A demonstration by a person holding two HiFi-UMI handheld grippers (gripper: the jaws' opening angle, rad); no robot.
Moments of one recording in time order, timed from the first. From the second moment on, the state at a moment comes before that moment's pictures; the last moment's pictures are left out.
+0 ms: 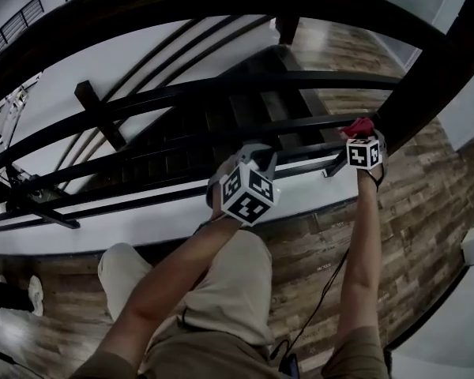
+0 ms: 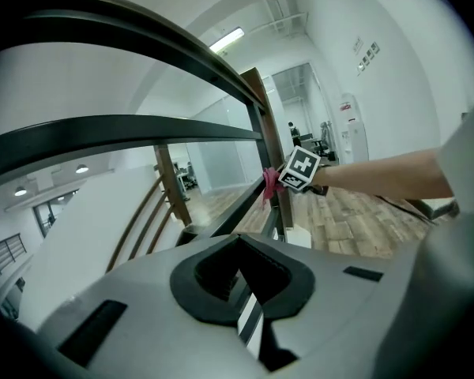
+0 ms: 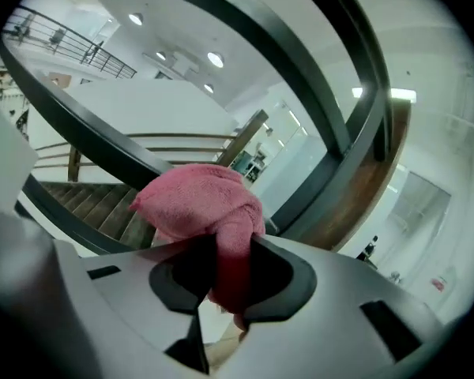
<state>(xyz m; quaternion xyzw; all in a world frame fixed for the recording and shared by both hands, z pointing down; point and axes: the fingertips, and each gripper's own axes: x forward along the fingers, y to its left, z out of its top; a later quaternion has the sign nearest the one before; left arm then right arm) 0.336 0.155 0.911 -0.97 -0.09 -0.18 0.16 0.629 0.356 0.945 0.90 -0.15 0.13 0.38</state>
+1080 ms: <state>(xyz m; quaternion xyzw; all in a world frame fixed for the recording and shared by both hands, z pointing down) -0.163 -0.308 1.022 -0.94 0.24 -0.26 0.05 -0.066 -0.219 0.965 0.62 -0.71 -0.06 0.32</state>
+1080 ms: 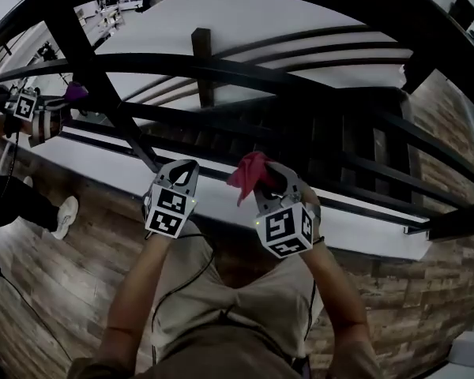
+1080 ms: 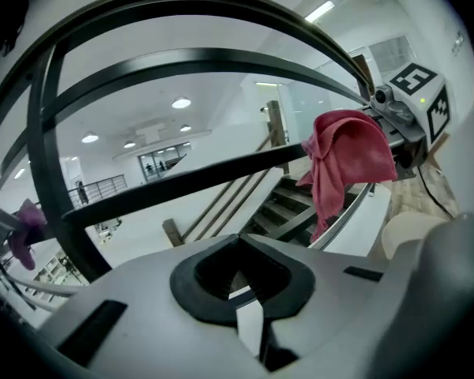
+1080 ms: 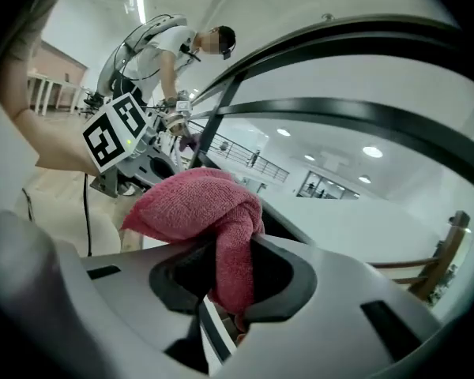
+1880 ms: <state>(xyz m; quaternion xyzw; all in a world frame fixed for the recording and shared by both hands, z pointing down) -0.350 -0.429 1.112 -0.88 0.38 -0.28 -0.03 -0.278 -0.477 1.092 0.57 -0.73 -0.06 0.37</state>
